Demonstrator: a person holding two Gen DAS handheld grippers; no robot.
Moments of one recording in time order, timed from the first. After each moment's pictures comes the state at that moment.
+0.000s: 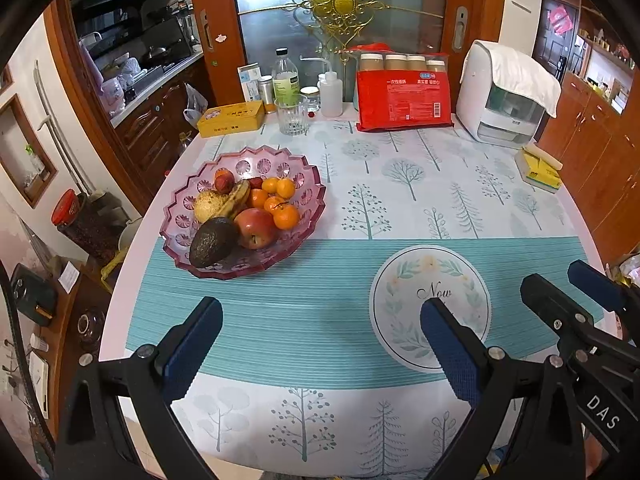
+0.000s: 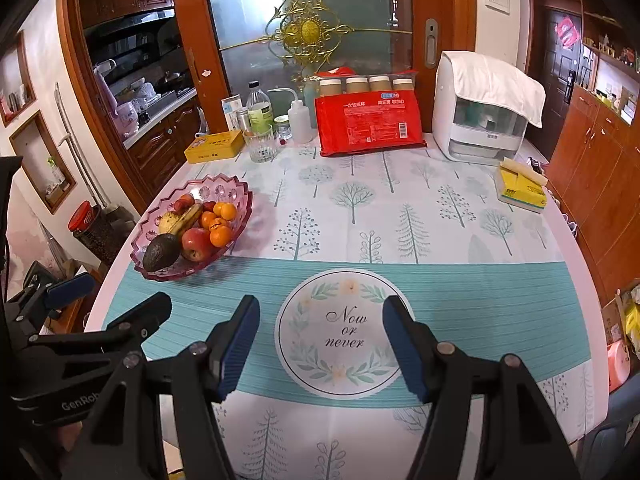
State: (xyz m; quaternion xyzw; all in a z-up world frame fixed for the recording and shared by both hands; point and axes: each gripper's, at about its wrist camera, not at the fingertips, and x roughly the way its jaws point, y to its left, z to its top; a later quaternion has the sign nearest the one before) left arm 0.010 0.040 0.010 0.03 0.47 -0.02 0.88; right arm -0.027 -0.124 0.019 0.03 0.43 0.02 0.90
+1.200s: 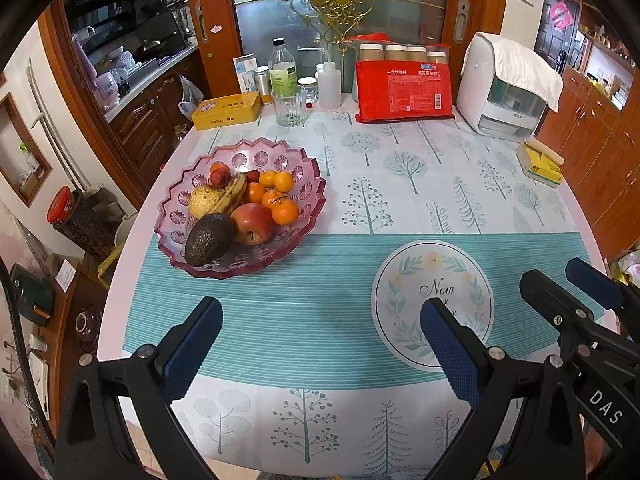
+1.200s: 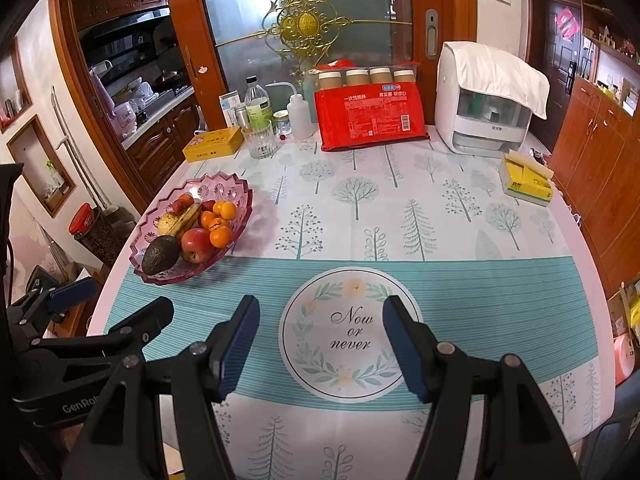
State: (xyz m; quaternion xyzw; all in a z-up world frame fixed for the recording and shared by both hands) left arm 0.021 0.042 0.000 0.03 0.48 -0.03 0.88; right arm -0.021 -0.123 0.018 0.04 0.43 0.02 0.90
